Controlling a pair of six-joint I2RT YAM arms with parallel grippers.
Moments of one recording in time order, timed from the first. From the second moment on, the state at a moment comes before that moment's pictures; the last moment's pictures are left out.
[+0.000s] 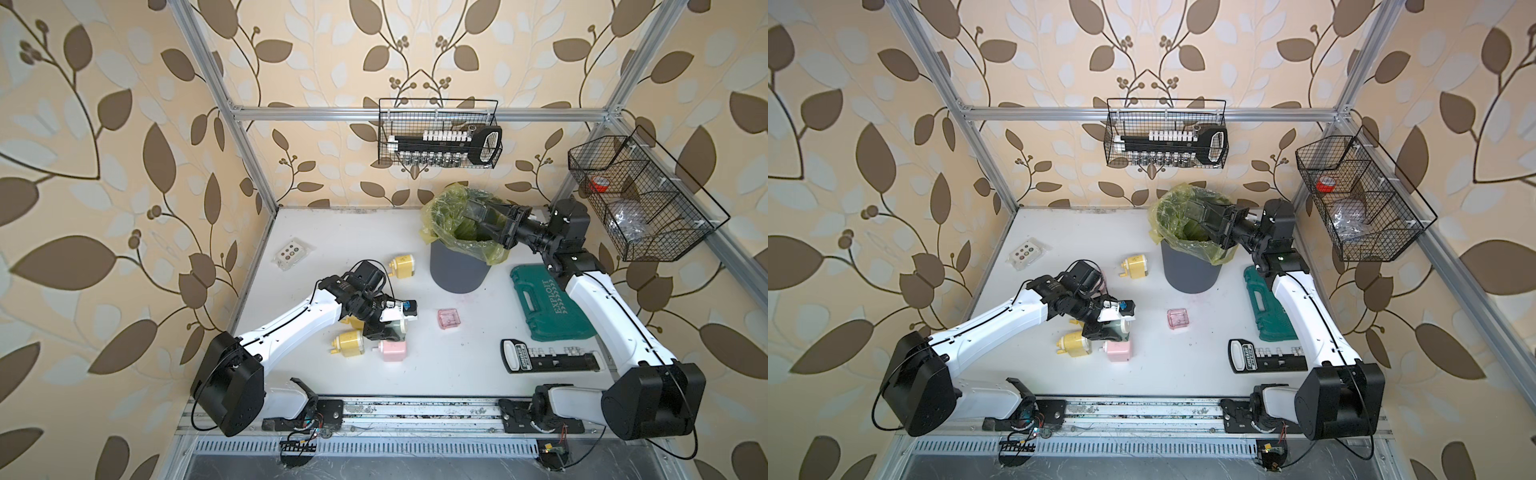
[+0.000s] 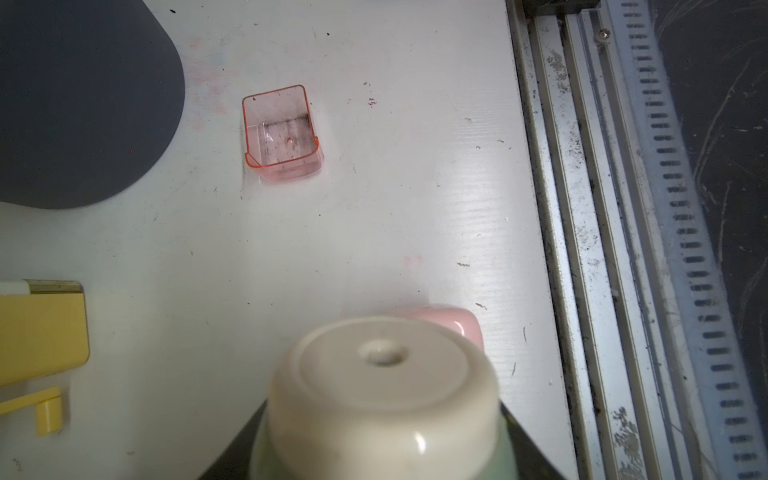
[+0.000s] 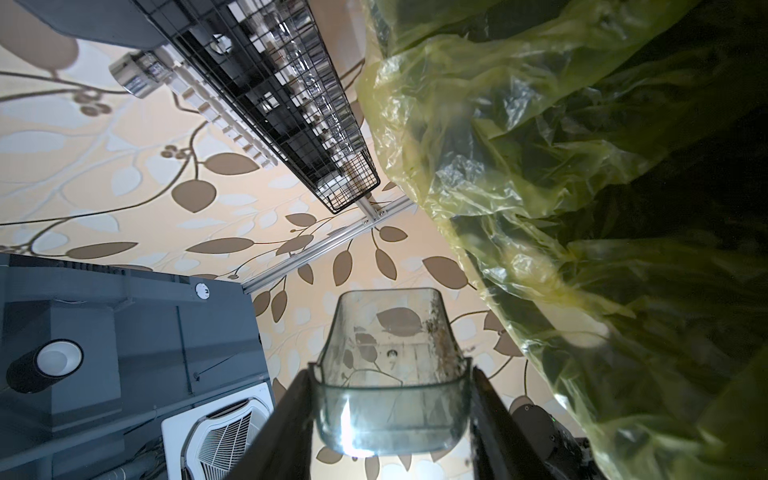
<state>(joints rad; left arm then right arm) -0.60 1.33 0.95 -0.78 0.54 0.90 0.04 1.30 1.13 -0.01 -0.73 1.92</state>
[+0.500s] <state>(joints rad) -0.60 1.34 0.94 -0.77 0.53 0.90 0.04 1.29 1.13 -0.04 -0.78 1.93</state>
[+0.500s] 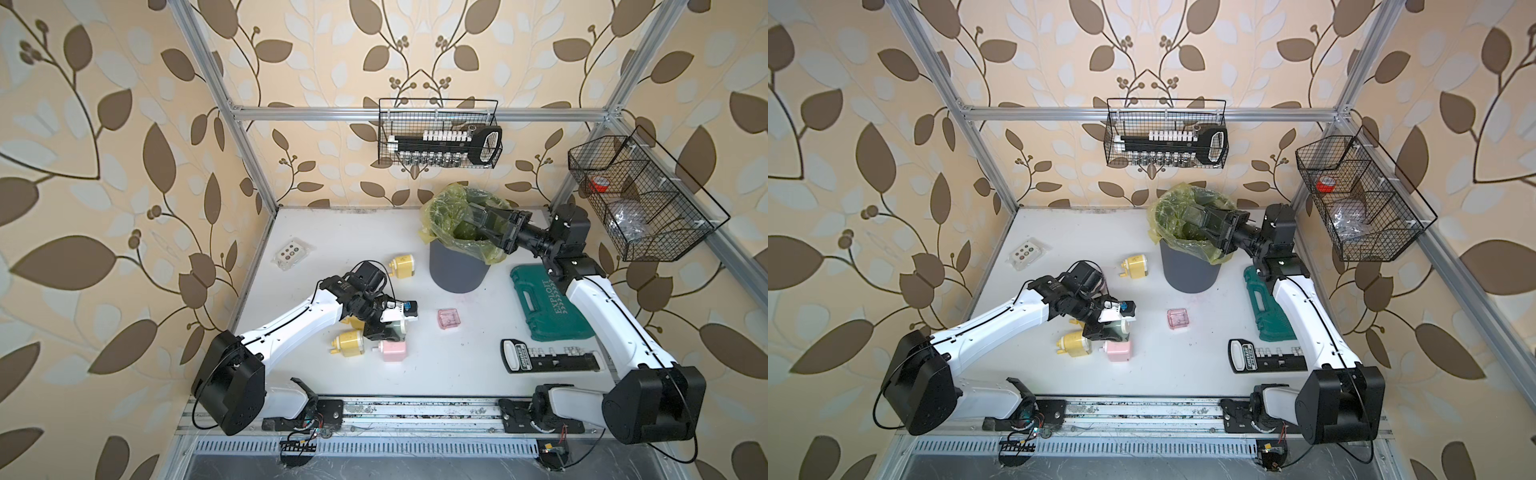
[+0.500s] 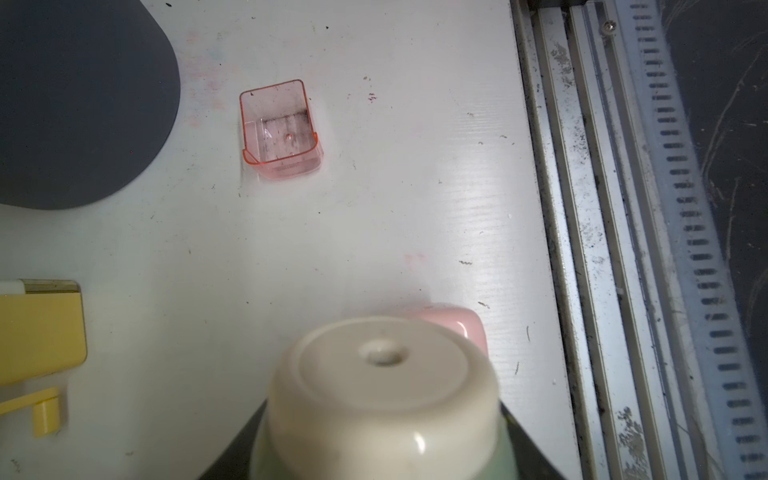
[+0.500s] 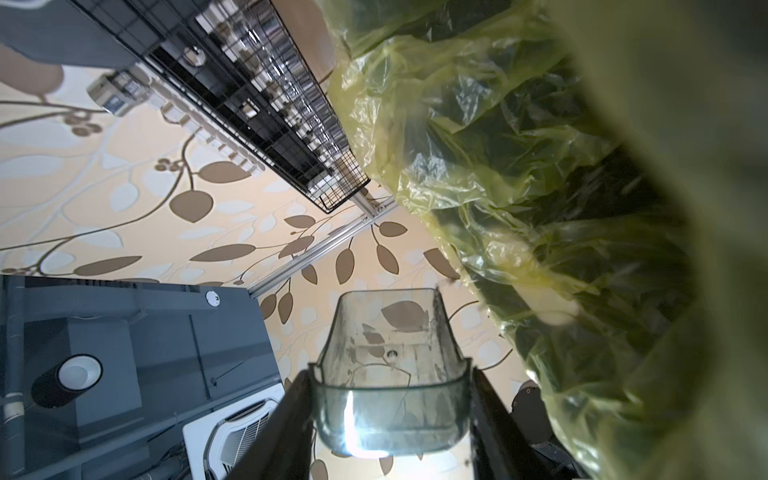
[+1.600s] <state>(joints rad) -0.60 1.52 1.08 -0.81 0.49 0.95 0.02 1.22 1.23 -0.20 -0.83 1.17</state>
